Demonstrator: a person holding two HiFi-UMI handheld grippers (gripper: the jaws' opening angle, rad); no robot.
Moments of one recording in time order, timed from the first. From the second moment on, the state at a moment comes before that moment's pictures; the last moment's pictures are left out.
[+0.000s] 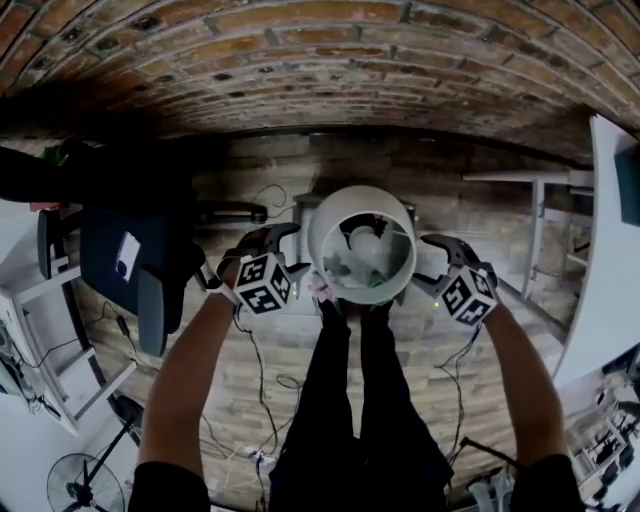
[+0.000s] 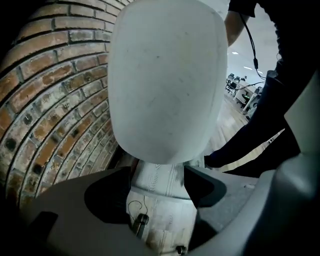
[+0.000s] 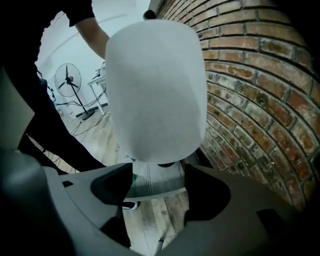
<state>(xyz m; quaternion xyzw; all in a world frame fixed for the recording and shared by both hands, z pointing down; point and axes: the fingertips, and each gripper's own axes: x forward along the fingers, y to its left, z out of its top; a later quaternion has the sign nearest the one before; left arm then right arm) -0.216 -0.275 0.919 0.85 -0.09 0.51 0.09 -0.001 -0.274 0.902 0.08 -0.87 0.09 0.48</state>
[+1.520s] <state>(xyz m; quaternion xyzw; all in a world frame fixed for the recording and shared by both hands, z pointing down) -0.198 -0.251 0.727 0.87 -0.07 0.48 0.05 -0.020 -0.252 0.713 0.07 -0.89 0.05 0.44</state>
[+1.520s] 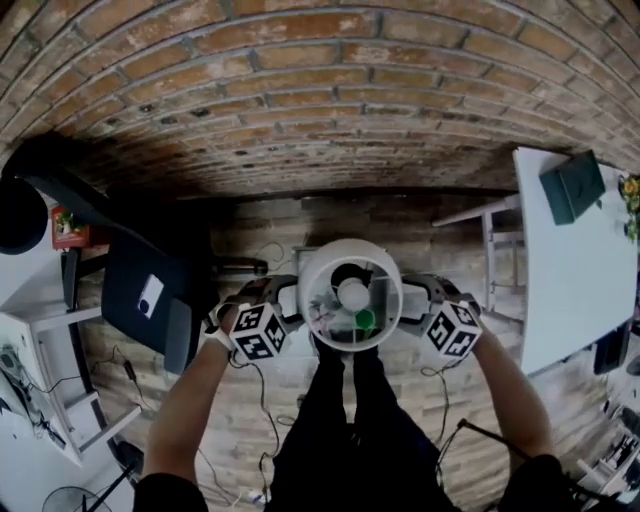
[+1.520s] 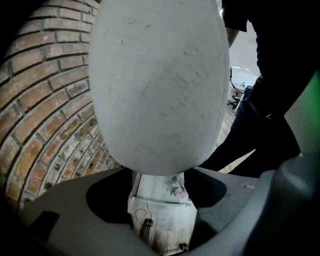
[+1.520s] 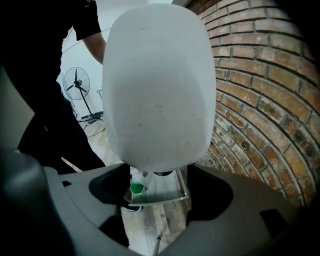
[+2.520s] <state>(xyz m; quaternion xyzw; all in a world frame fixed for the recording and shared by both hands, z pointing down) -0.066 -0.193 0.468 0.94 0.07 0.34 -0.04 0.096 -0.128 0.467 0.25 -0.88 0.12 0.39</state>
